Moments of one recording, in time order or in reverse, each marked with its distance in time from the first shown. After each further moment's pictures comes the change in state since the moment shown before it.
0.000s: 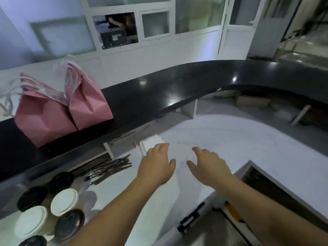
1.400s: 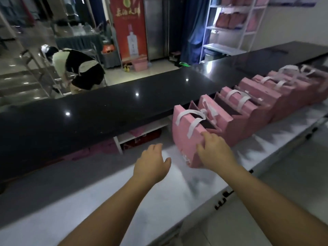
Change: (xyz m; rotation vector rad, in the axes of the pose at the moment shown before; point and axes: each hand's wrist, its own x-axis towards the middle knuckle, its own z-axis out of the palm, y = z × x) left_hand -0.165 0.848 0.346 0.026 -0.565 1.319; right_hand -0.495 0.695 -0.165 0.131 0.666 1.462
